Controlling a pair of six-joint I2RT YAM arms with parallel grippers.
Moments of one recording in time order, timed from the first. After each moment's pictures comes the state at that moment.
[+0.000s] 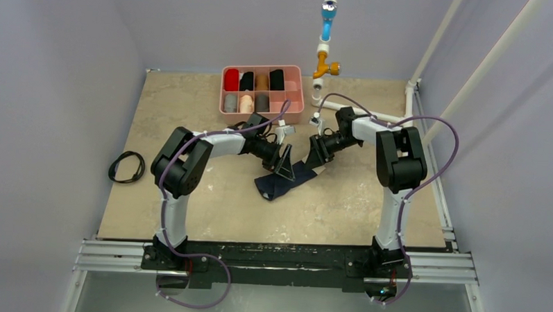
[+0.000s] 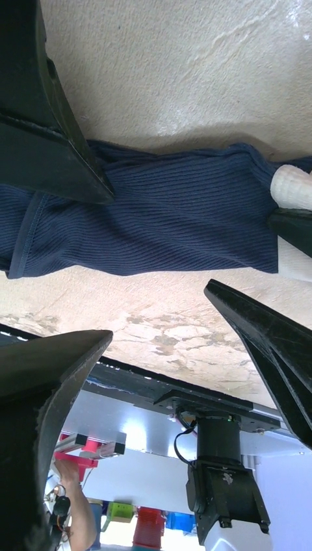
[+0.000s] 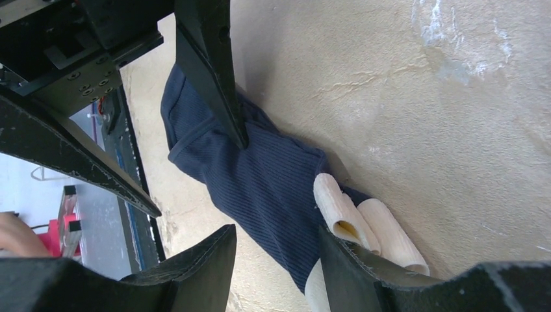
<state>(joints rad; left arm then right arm) -0.54 2.03 1.24 -0.21 0.92 -0.19 0.21 2.09 1.37 -0.75 -0.96 -0.43</state>
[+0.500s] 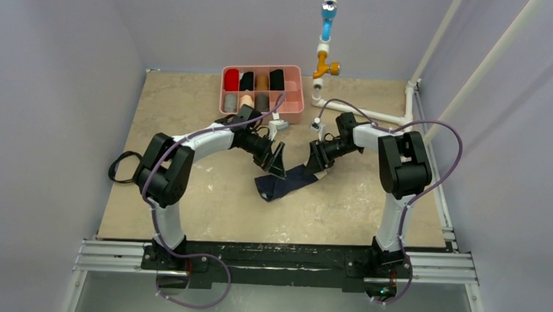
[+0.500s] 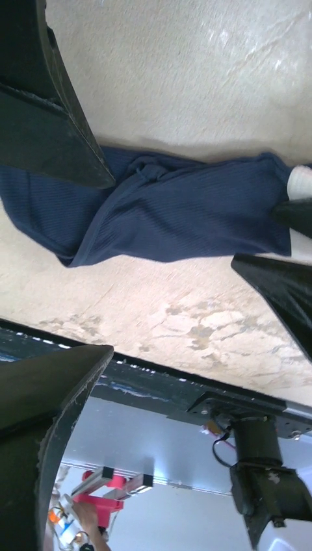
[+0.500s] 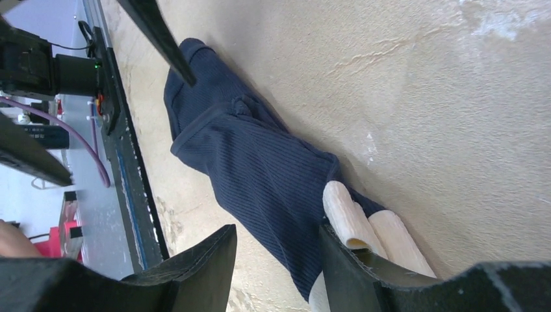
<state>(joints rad) -0.50 1.89 1.24 -0.41 0.91 0.02 0.22 2.02 1.24 -0.65 -0.96 -0.37</state>
